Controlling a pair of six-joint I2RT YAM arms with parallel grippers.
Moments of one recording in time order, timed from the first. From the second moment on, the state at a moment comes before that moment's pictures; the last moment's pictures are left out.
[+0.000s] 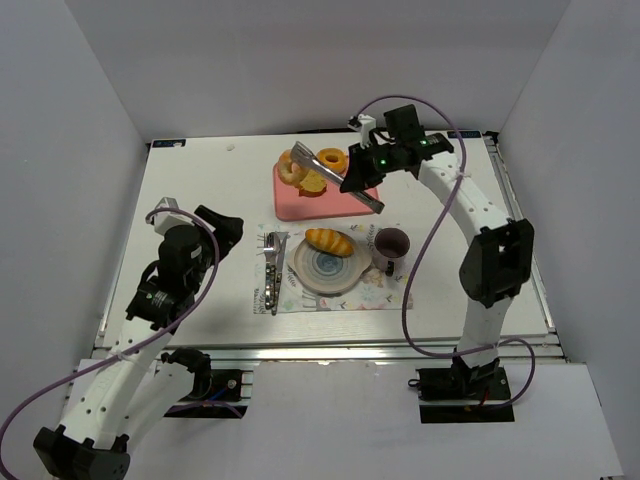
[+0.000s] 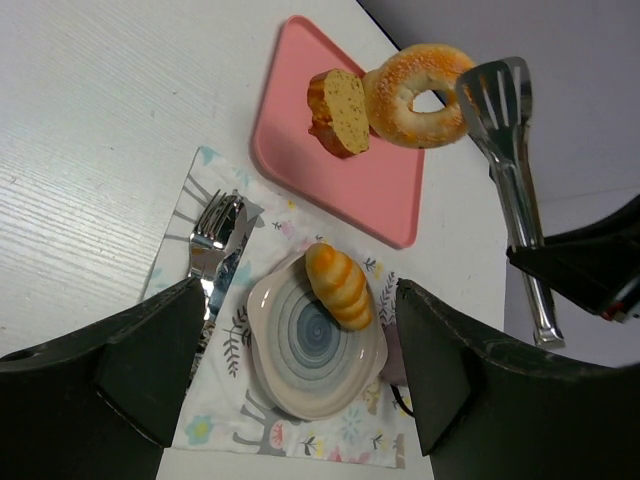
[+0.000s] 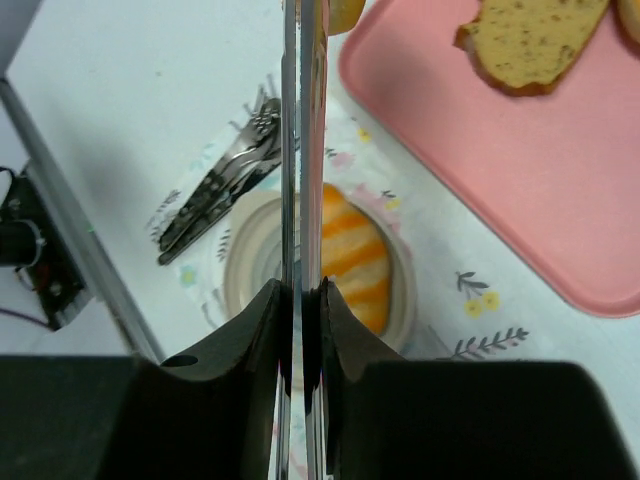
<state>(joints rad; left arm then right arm) -0.37 0.71 0.75 -0.40 -0.29 -0.93 0.41 1.92 1.85 -0.75 -0.68 -0.06</state>
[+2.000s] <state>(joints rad) -0.37 0.71 0.69 -0.32 -0.25 -0.95 -0.16 1.72 1.41 -0.63 -0.46 -0.12</state>
